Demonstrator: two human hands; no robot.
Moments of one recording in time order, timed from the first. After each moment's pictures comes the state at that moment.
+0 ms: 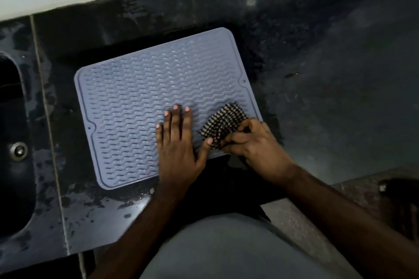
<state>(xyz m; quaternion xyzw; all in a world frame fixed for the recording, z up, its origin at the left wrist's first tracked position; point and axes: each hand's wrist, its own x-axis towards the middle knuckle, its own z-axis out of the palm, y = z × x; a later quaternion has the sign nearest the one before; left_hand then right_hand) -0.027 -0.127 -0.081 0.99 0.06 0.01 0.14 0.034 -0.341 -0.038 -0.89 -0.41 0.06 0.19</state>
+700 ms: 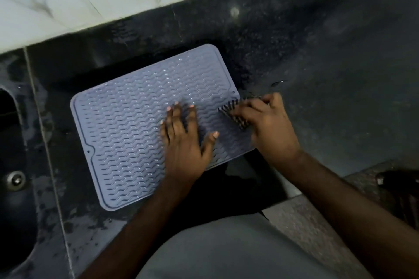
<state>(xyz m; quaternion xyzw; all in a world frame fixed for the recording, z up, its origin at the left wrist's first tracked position) 0.019 -0.137 -0.062 0.98 0.04 -0.02 0.17 0.077 -0.341 0.008 -0.95 -0.22 -0.02 0.21</state>
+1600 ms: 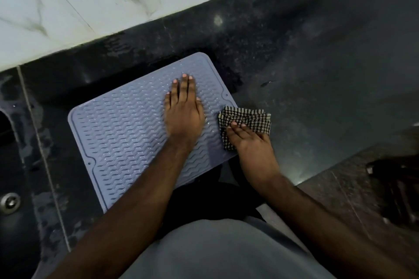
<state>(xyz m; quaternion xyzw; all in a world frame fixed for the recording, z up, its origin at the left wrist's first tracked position) 0.112 -0.137 -0.077 0.99 0.01 -0.04 0.13 0.018 -0.310 -0.007 -0.97 -0.09 0.20 0.06</state>
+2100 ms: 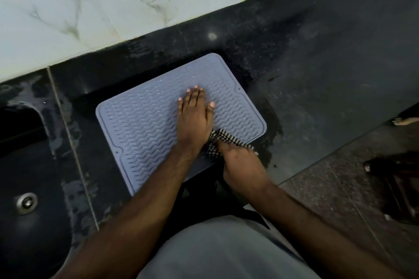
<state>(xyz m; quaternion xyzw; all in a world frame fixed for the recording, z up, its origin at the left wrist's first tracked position) 0.063 -0.097 -0.040 0.96 -0.05 -0.03 0.26 -0.043 -0.222 0.023 -0.97 -0.09 0.19 0.13</state>
